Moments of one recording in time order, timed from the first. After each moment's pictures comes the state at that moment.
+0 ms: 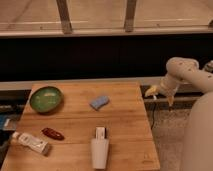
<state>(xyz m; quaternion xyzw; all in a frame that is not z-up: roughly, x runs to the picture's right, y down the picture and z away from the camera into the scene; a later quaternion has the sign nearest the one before) 0.309 0.067 0.822 -0.23 0.23 0.80 0.51</state>
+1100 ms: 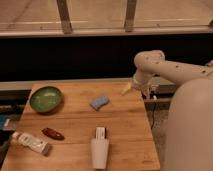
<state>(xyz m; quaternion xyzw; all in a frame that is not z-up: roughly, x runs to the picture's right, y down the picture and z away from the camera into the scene) 0.156 0.043 0.814 -0.26 0.21 0.70 0.64</state>
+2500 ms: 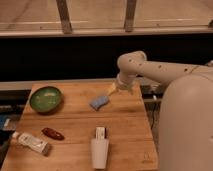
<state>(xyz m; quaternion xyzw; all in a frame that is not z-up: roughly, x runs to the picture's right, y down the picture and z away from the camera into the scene) 0.075 0.030 0.833 -0.27 0.14 0.63 0.71</state>
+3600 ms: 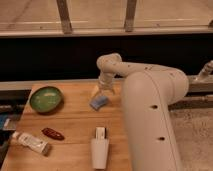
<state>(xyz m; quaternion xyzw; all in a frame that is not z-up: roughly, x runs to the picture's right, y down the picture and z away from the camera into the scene) -0.014 0.047 0.912 -0.34 0.16 0.57 0.73</state>
